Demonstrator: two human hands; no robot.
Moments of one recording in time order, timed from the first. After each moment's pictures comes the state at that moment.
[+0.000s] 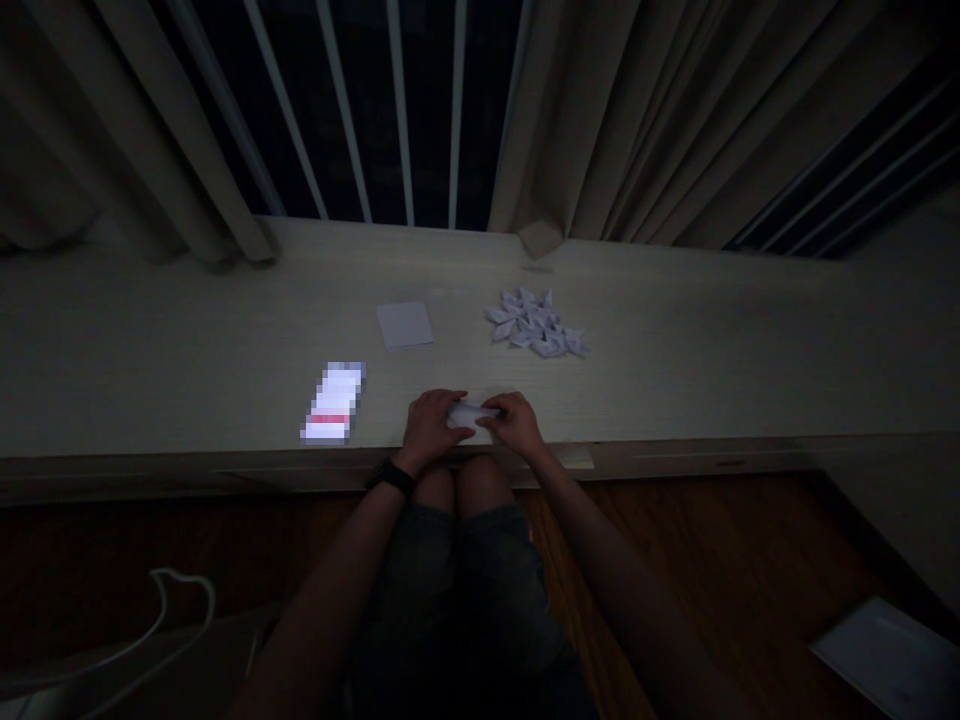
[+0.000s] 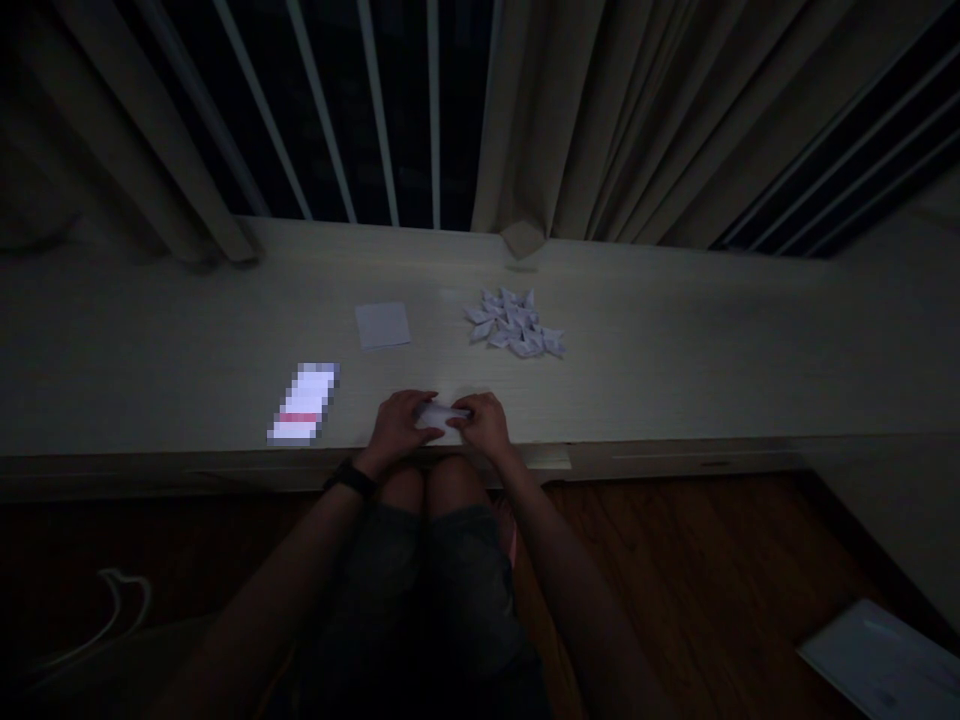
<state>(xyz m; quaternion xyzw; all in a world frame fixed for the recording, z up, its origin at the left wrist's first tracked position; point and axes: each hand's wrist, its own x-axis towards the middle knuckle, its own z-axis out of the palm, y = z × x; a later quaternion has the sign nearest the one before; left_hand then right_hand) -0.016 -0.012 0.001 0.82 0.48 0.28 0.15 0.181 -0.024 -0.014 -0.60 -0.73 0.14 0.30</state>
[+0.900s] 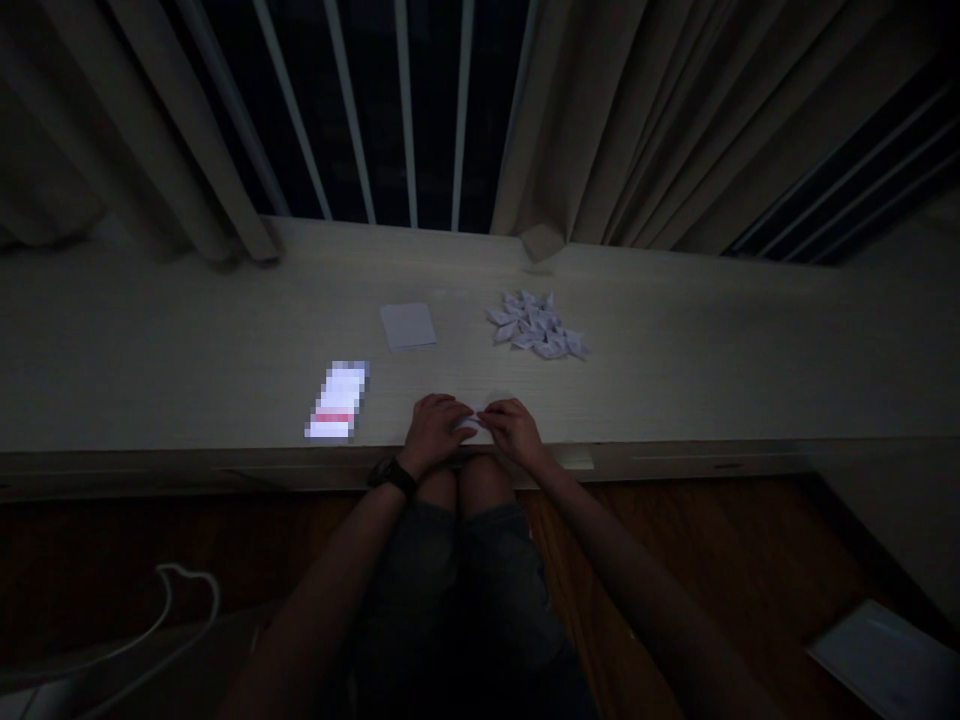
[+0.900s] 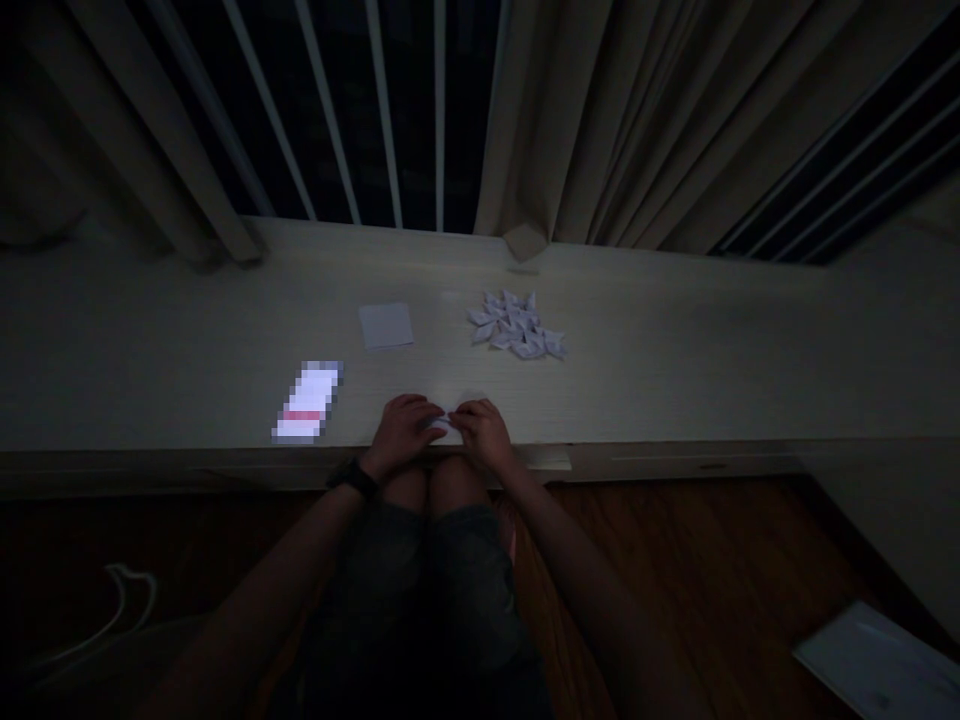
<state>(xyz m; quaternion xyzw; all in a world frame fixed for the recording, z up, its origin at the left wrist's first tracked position) -0.020 -0.019 -0.002 0.85 0.44 0.26 0.14 0.181 -0.037 -0.026 -0.49 -0.80 0.06 0.33</state>
